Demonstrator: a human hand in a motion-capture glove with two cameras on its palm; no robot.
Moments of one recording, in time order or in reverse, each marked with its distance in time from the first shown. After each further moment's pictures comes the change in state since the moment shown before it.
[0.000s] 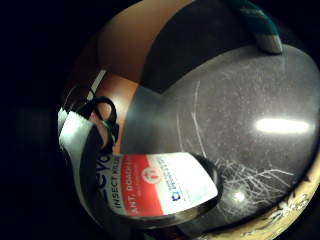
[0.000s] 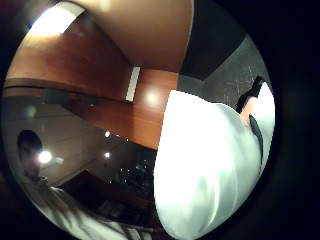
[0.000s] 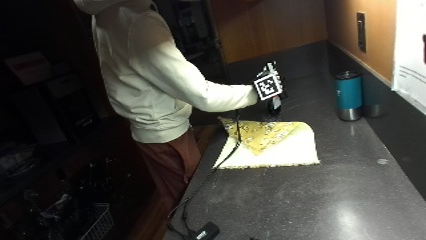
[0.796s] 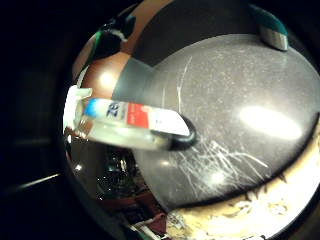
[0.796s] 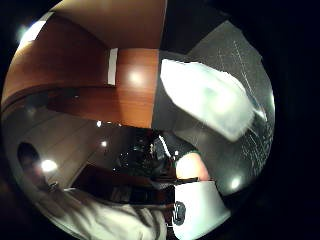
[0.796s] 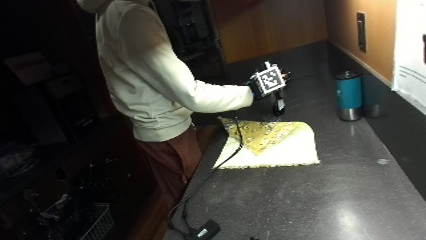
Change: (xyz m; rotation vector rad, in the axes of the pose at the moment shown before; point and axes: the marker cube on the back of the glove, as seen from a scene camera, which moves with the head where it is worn) arm -0.005 0.005 -0.013 -0.196 0.107 0.004
